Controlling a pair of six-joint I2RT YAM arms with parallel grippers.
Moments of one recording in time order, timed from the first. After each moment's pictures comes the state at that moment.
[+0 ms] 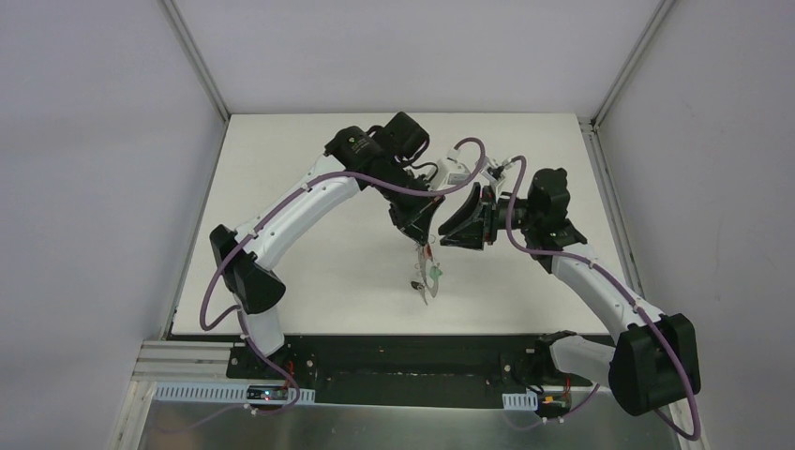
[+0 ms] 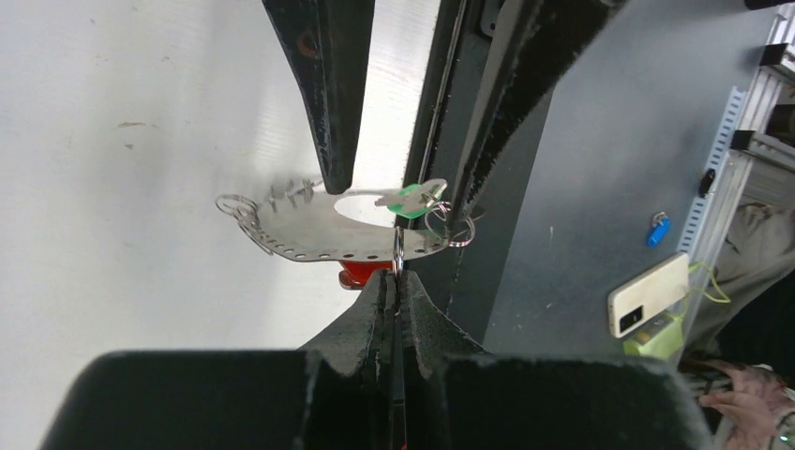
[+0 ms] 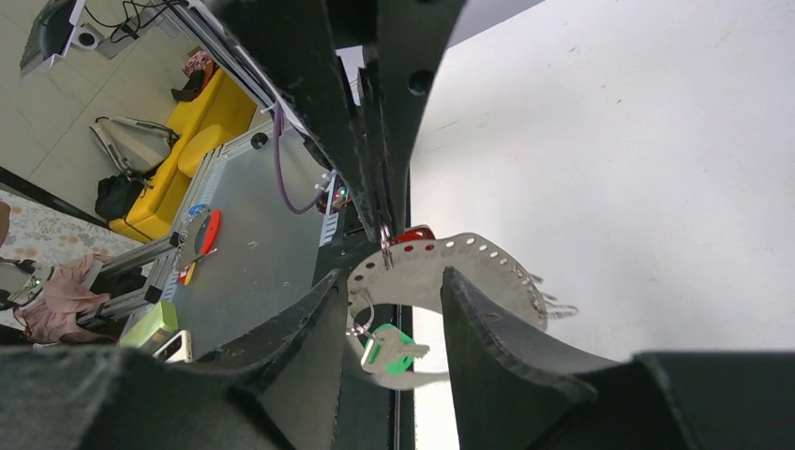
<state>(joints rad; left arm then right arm) -0.81 1.78 2.00 -1.29 0.60 0.22 0.33 1.16 0.74 0.33 -1.30 0.42</state>
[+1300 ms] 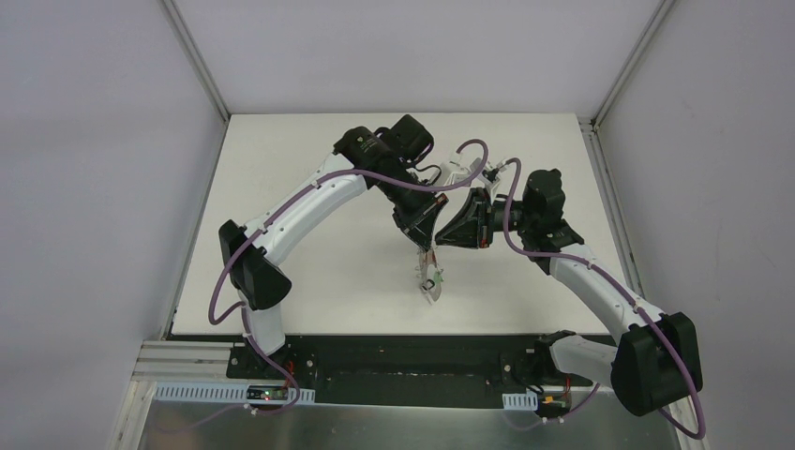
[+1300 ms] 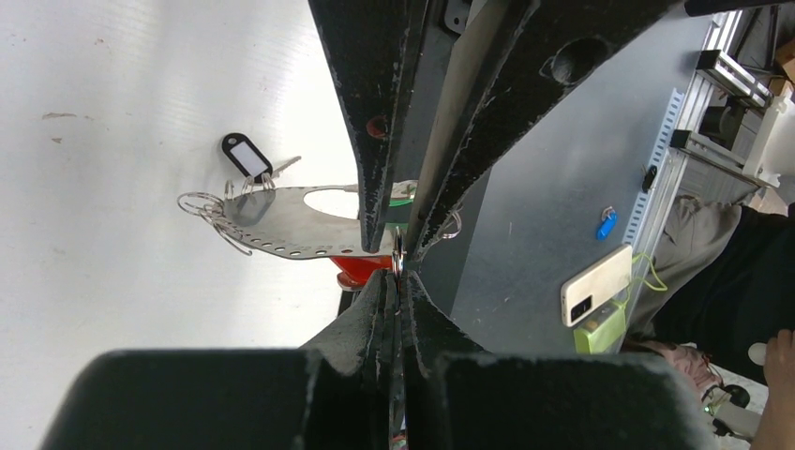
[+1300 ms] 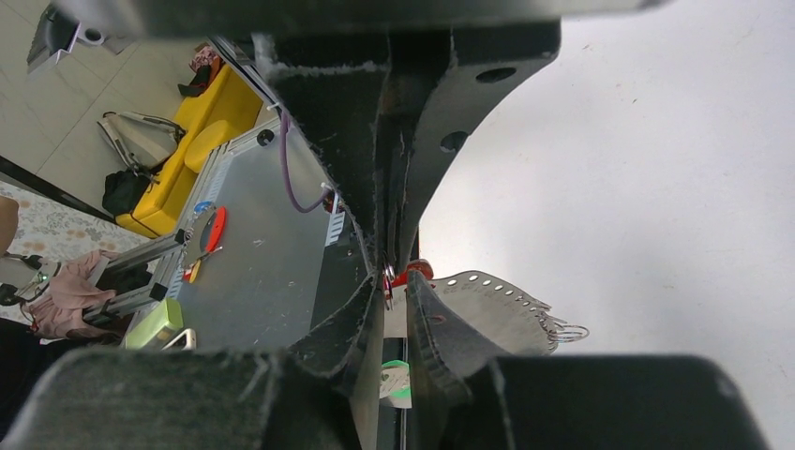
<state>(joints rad) -0.81 1.84 2.01 -1.31 0.68 0.16 0.38 1.16 0.74 0.31 -1.28 0.40</state>
